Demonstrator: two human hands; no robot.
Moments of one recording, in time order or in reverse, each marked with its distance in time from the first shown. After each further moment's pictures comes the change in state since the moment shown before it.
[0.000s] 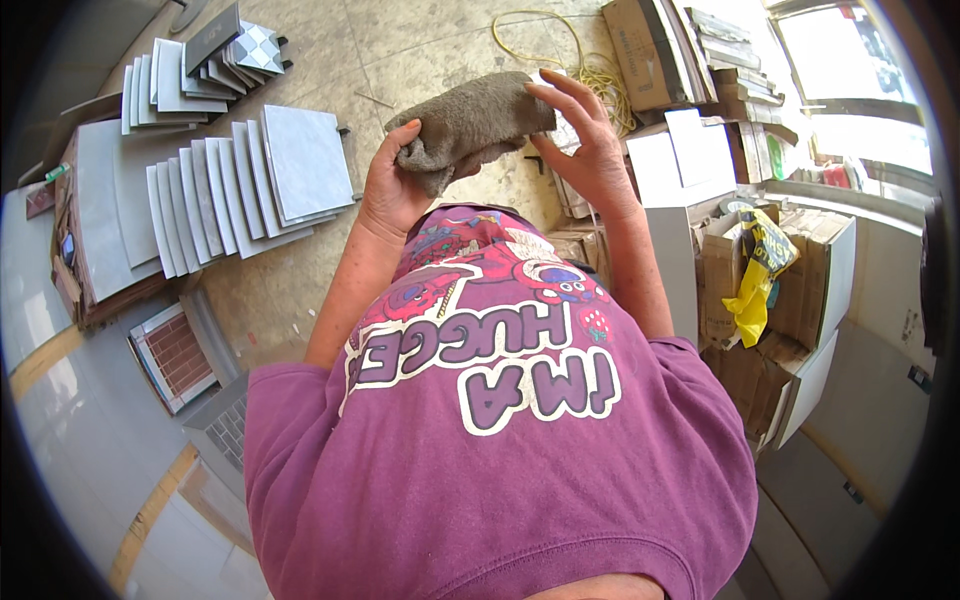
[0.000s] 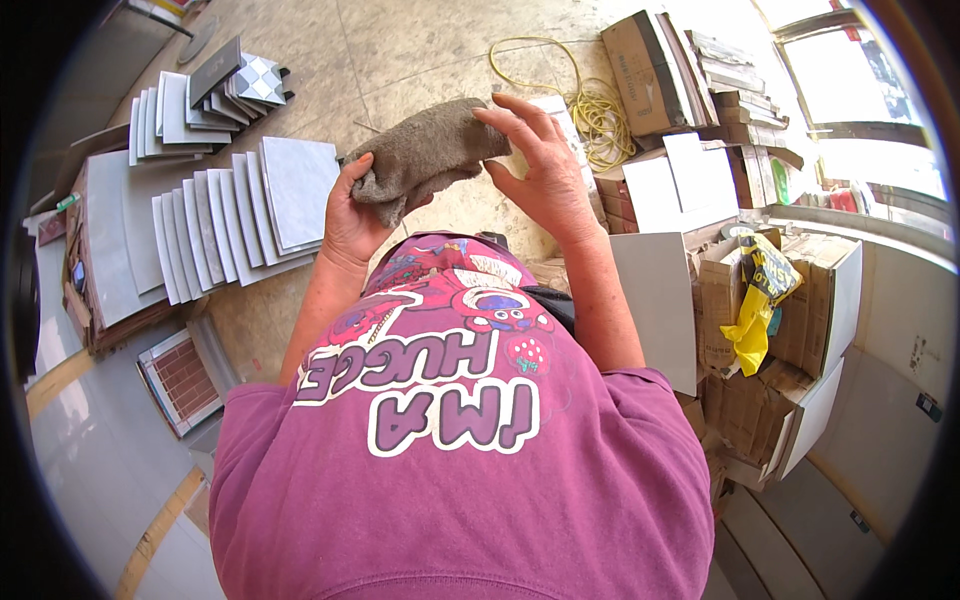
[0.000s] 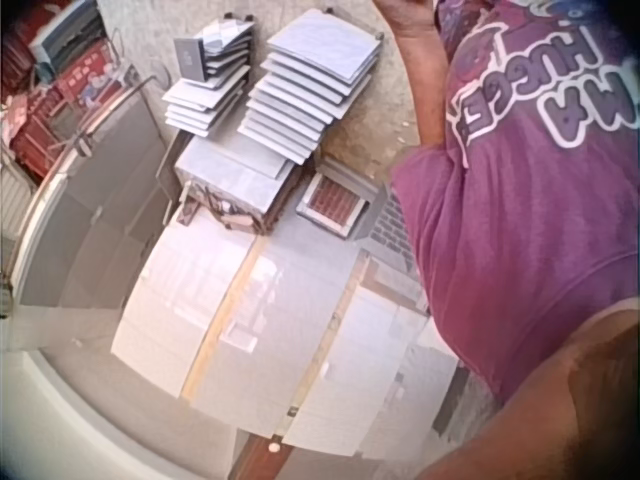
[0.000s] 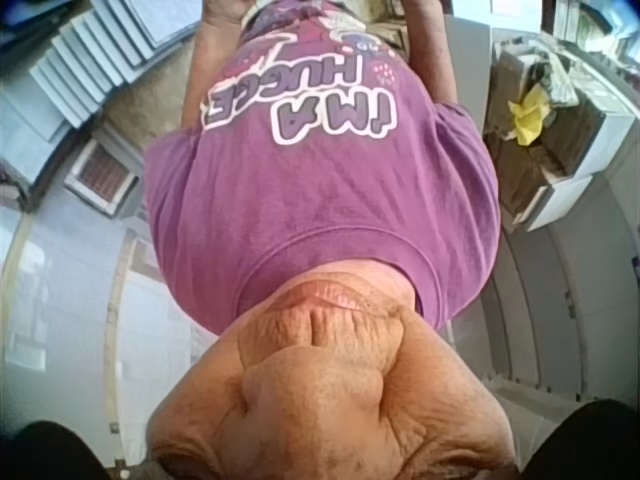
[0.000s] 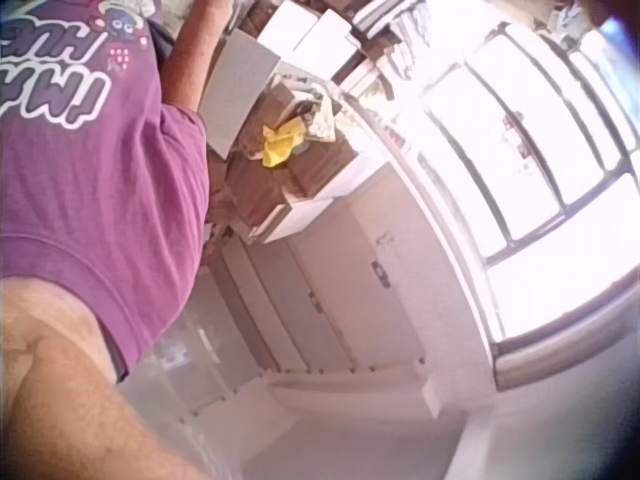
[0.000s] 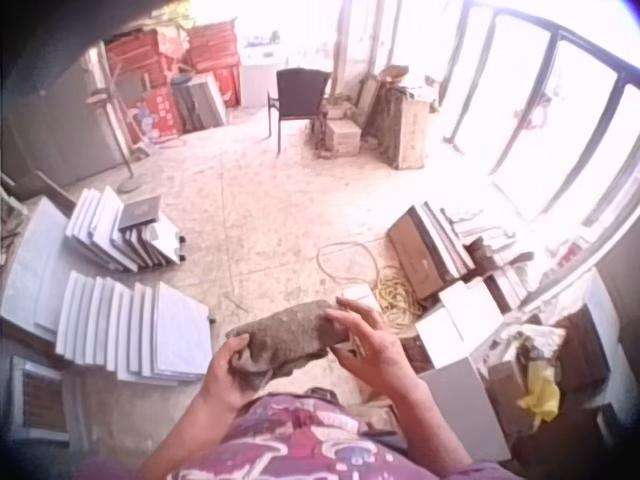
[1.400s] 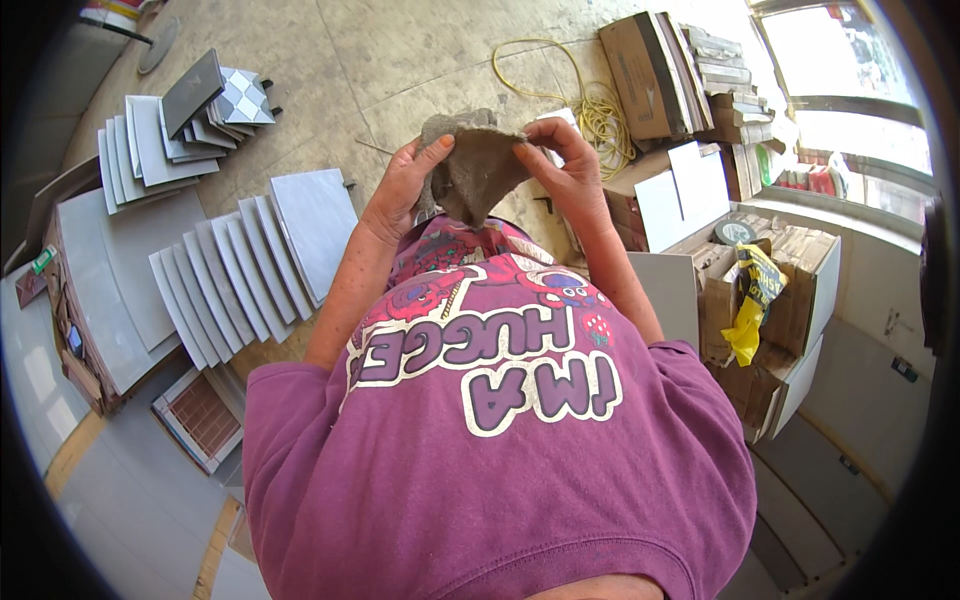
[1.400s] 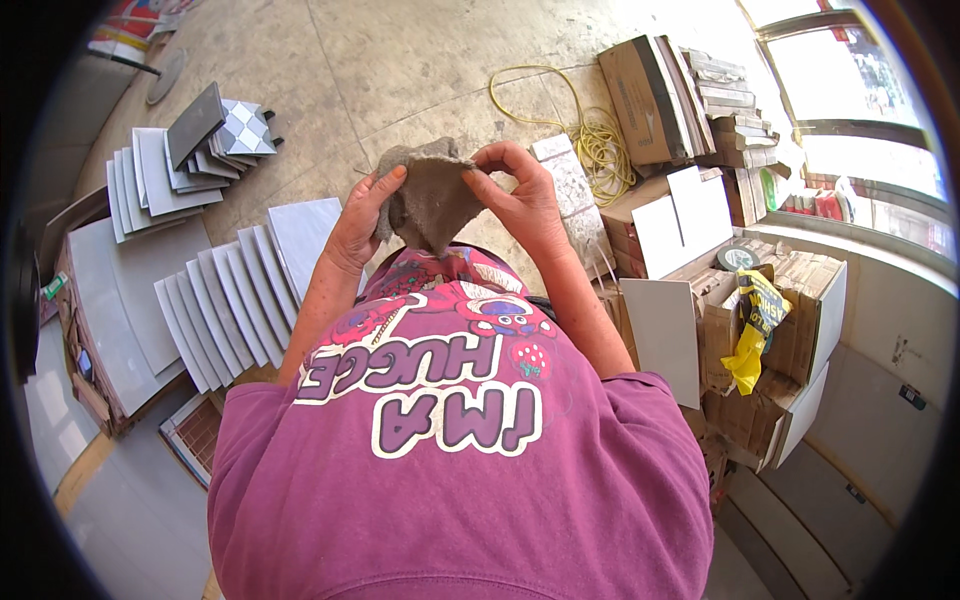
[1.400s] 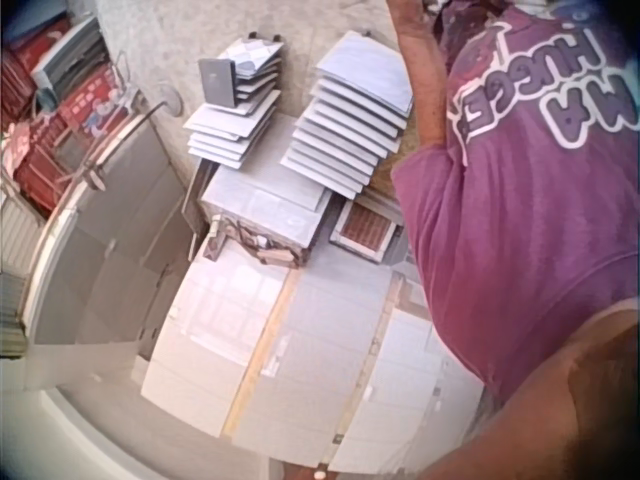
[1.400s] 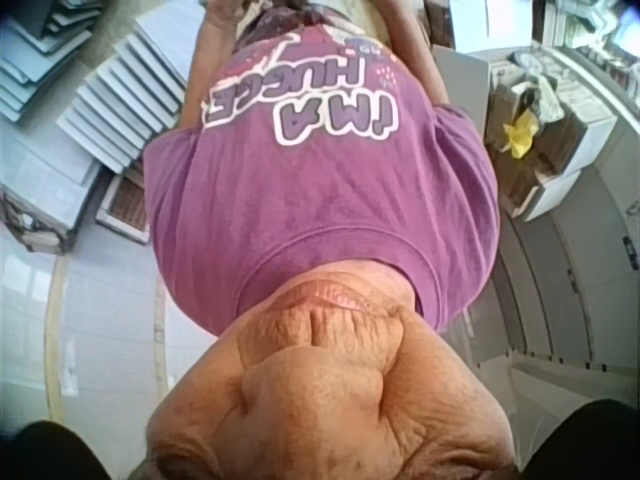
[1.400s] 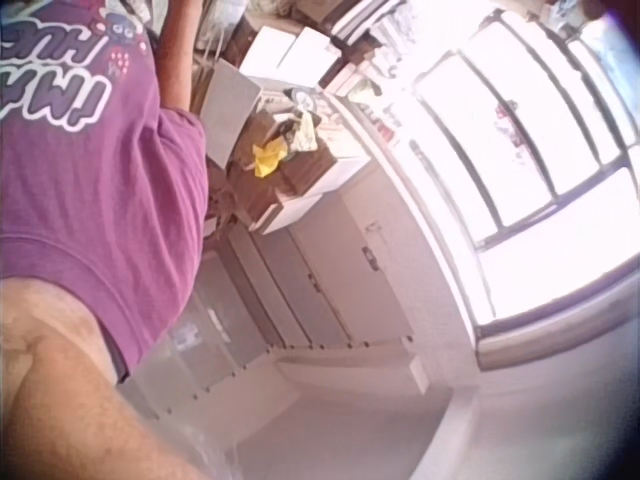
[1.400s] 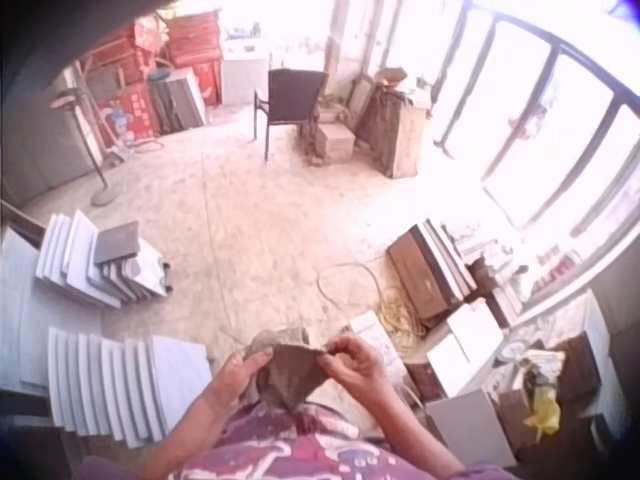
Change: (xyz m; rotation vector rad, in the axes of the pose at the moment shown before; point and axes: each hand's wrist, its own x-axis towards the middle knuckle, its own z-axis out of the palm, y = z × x) left_hand 0.161 0.179 -0.046 0.365 0.089 -0.093; right_hand 0.191 0.028 0.123 0.516 0.098 0.427
